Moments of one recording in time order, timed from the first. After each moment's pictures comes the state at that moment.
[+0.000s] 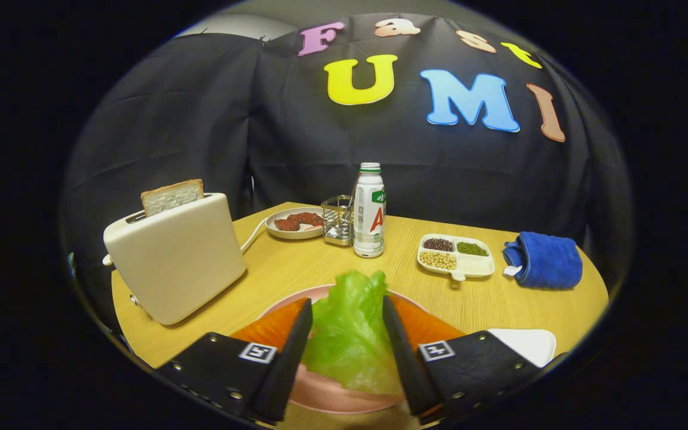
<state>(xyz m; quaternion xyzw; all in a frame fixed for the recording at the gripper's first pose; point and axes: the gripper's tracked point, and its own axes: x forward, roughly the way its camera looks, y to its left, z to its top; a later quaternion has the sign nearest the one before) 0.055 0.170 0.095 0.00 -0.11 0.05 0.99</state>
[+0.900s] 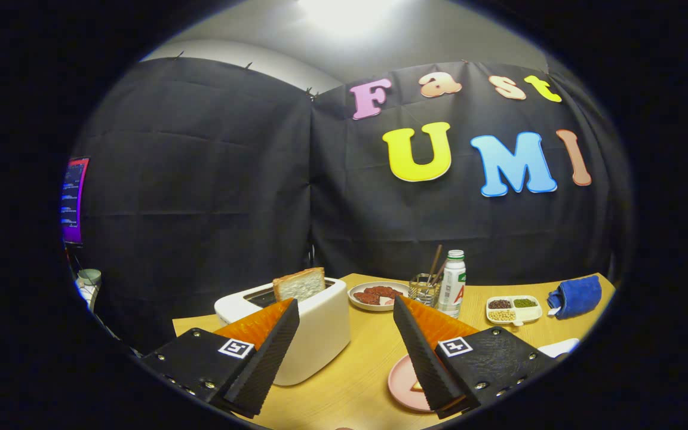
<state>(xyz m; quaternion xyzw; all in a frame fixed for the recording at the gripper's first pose) -0.037 0.335 0.169 -0.02 -0.26 0.15 0.95</state>
